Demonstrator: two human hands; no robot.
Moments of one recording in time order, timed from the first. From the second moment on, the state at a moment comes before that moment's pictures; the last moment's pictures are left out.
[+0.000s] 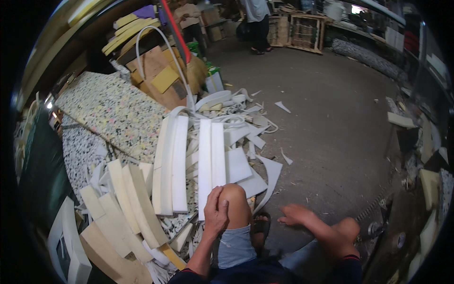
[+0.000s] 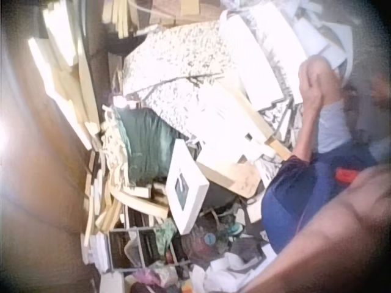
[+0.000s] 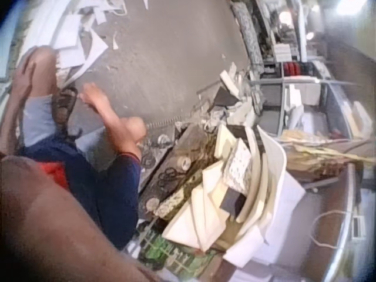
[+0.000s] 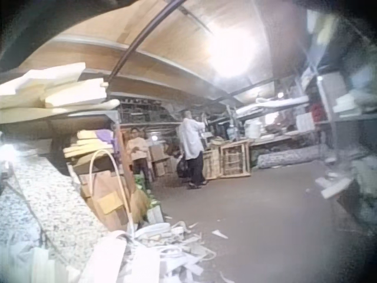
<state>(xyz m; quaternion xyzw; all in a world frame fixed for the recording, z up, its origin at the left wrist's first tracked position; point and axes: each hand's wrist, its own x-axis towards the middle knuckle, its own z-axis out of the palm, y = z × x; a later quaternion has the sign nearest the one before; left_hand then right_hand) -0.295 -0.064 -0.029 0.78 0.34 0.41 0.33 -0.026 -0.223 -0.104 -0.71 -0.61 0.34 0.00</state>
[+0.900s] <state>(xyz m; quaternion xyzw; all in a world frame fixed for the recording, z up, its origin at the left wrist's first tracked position) -0.313 -0.031 -0.048 0.72 0.34 0.29 0.53 -0.028 -0.223 -0.103 -0.71 -0.61 0.34 0.00</state>
